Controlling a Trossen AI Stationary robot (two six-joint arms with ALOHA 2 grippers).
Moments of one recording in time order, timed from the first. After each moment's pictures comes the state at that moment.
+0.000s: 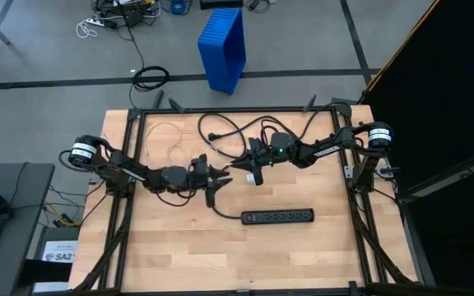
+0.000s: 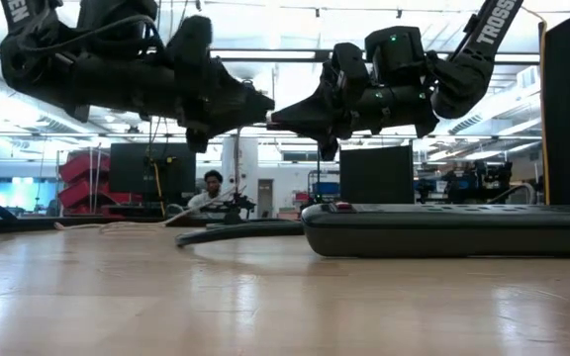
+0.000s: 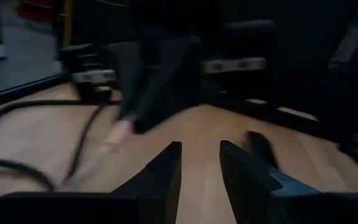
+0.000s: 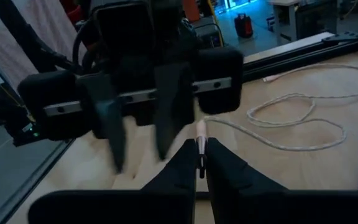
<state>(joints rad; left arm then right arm) -0.12 1.58 0.40 1.16 -0.30 -0.25 -0.21 1.78 0.75 0.93 -0.34 0.28</state>
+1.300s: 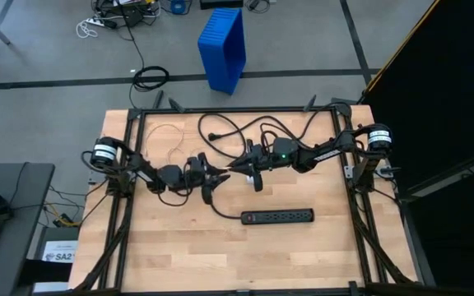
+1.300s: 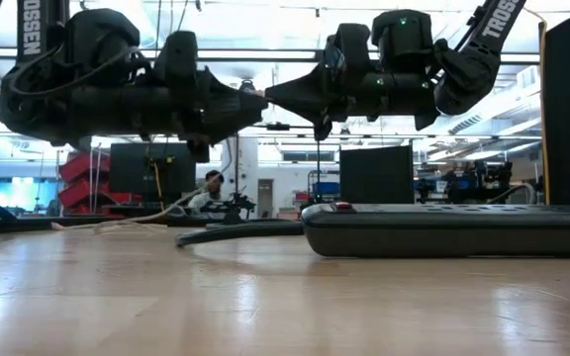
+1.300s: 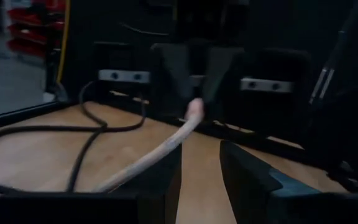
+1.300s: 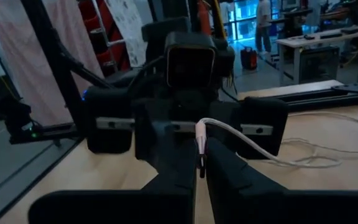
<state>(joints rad) -0.06 1.77 0.35 1.57 -0.23 -0.23 -0.14 1.78 0.75 1.01 -0.30 0.16</state>
